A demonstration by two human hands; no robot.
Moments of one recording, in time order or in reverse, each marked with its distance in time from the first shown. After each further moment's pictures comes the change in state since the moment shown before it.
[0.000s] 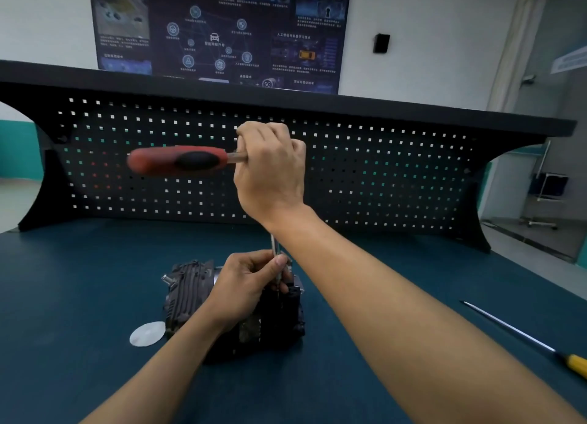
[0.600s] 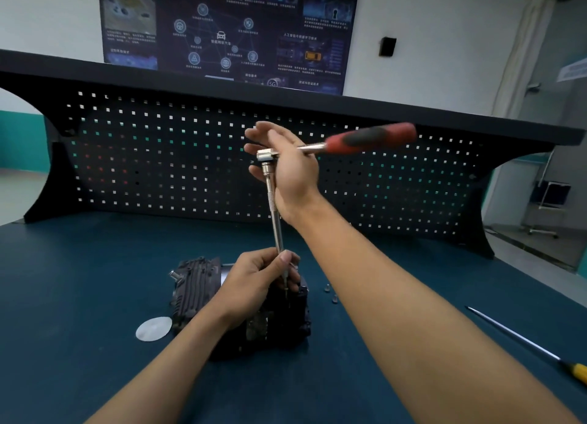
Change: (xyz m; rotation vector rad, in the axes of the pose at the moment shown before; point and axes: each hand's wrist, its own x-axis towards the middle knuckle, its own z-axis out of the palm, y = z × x) left_hand 0.000 -0.003 -0.001 -0.101 -0.029 -0.075; right_hand 0.007 0.000 -0.006 1.316 -0.202 0.785
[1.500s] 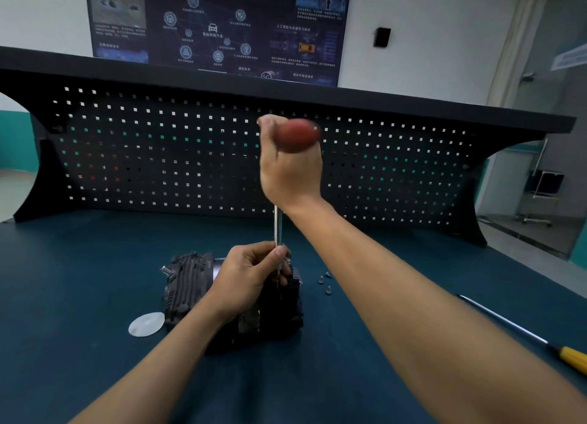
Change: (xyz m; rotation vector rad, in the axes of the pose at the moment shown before) left_hand 0.000 0.001 0.005 0.088 0.043 0.049; right_hand -0.001 0.005 -0.025 -0.833 0.236 -0.668
